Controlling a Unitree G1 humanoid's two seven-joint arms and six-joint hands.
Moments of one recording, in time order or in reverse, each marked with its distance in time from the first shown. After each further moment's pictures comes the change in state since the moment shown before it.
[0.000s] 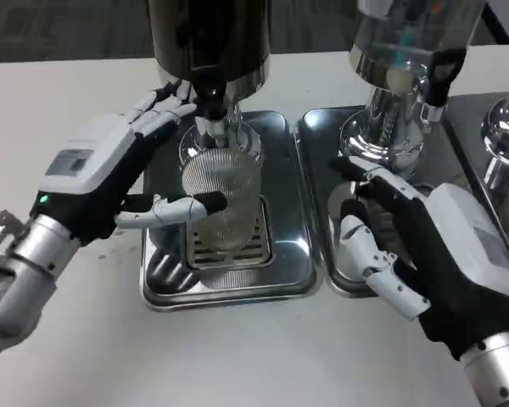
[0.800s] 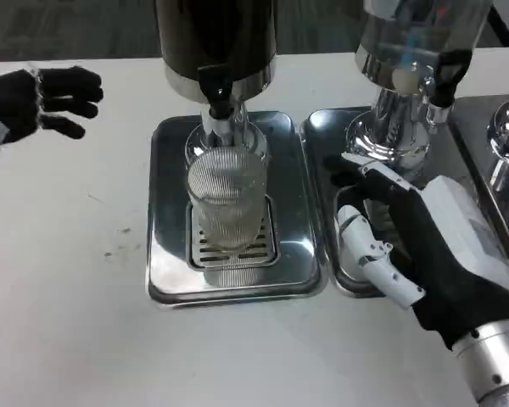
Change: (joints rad) left arm 0.192 0.145 0.389 -0.272 -1.120 0.239 -1.125; right arm -0.048 0.015 -0.003 0.047 0.059 0.001 -0.012
